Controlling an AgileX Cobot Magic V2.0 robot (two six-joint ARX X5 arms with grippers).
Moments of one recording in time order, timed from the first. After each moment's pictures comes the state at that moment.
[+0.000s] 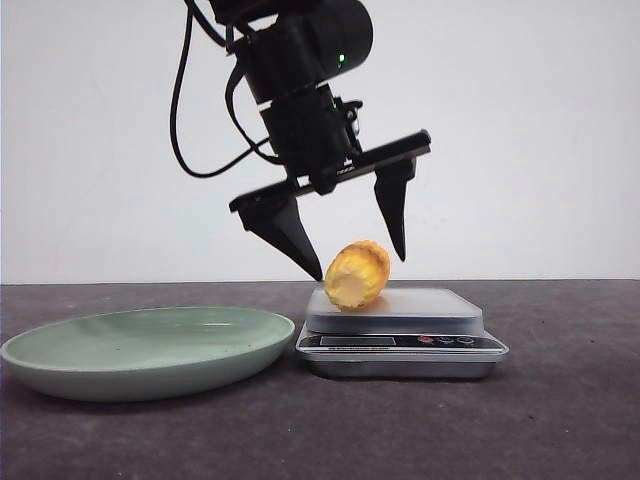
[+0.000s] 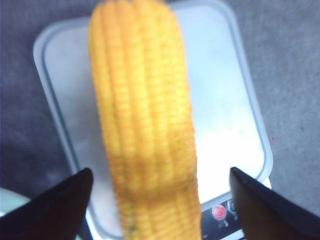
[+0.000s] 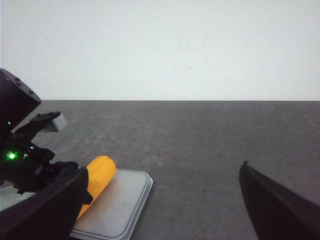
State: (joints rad) left arm -0.74 1.96 1.59 -0.64 0.02 -0.43; right arm 0.08 0.30 0.62 -0.44 -0.21 0.14
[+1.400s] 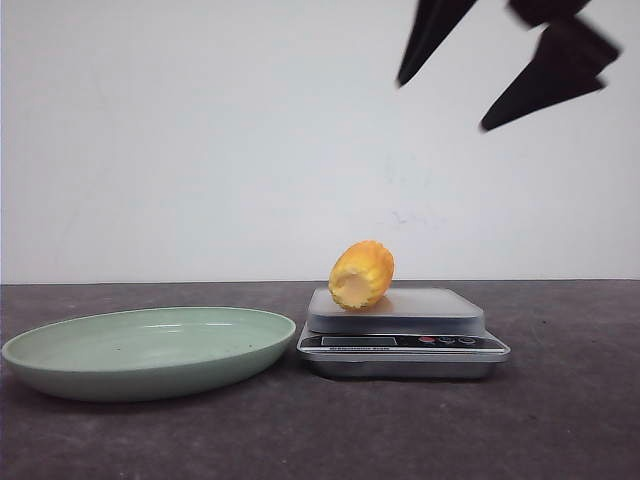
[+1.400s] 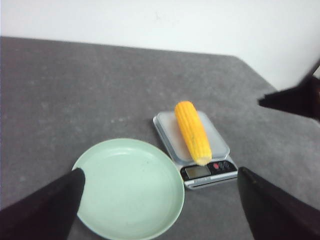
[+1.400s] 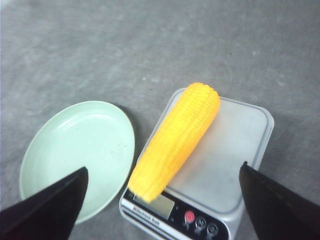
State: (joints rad) left arm -0.80 0.36 0.85 -0.80 -0.25 -0.38; right arm 0.50 1.23 1.02 -0.43 -0.15 0.32
